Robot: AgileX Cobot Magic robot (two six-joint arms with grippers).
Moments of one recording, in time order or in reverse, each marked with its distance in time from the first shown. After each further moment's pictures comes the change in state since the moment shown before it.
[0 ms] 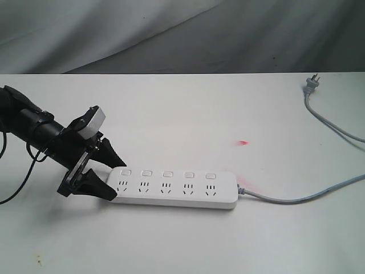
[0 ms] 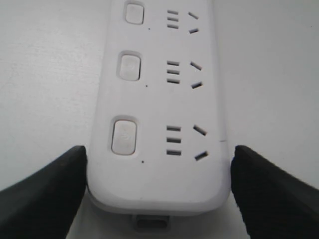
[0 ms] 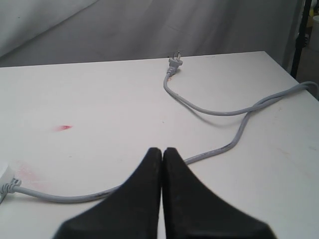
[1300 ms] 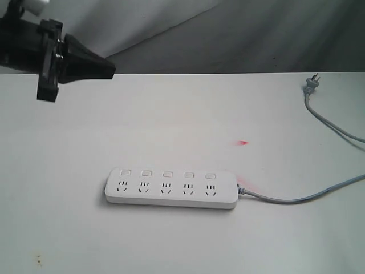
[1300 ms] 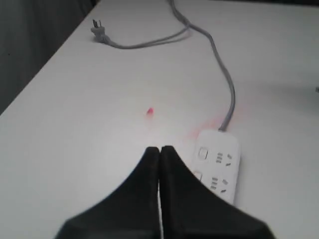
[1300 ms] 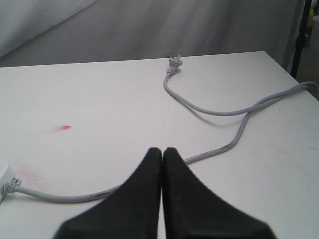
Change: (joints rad) left arm 0.002 -0.557 0.003 -0.255 0.003 -0.340; right arm 0.000 0.000 0.000 0.000 0.000 0.000
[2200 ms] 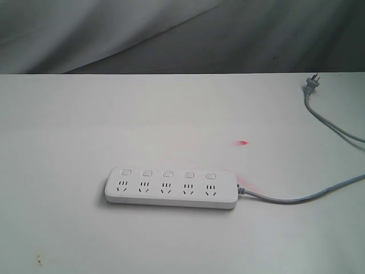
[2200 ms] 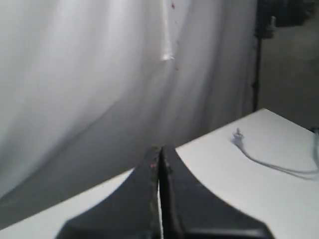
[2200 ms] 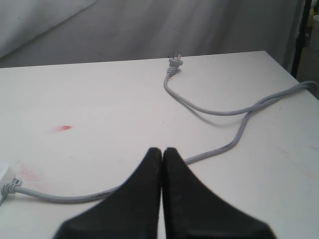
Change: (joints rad) left arm -0.088 -0.619 0.000 0.412 -0.488 -0.987; right arm 0.000 0.000 0.000 0.000 0.000 0.007
